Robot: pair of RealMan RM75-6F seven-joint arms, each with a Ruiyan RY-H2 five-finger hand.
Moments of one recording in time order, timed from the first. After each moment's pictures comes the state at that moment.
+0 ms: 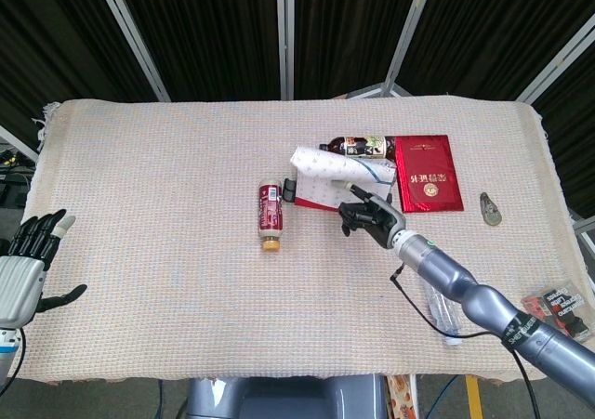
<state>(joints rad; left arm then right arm) -0.15 -1.09 -0.04 -1.66 1.59 1.50 -0.03 0.58 -1.40 0.77 -1.53 -0.72 0.11 0.85</state>
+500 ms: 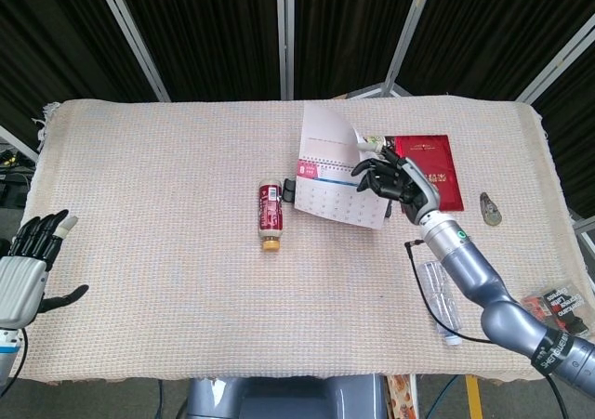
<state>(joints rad) -0.15 -1.09 -0.04 -1.66 1.59 1.50 -0.02 0.57 -1.23 0.75 -1.75 -0.74 0.49 0.70</state>
